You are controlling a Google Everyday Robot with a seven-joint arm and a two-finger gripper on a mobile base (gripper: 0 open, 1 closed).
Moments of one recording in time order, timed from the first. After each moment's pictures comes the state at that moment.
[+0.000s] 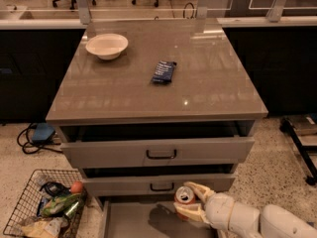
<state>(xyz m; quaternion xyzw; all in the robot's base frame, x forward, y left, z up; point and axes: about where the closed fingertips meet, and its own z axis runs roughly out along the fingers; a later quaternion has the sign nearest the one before) 0.417 -0.088 0.554 -0.41 0.69 0.28 0.53</state>
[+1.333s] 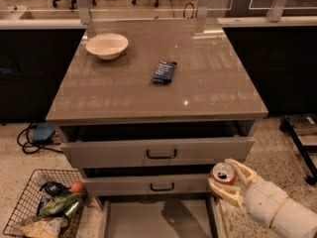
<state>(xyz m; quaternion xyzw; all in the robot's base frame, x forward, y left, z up) 0.415 -0.182 0.697 -0.34 0.71 0.13 0.60</state>
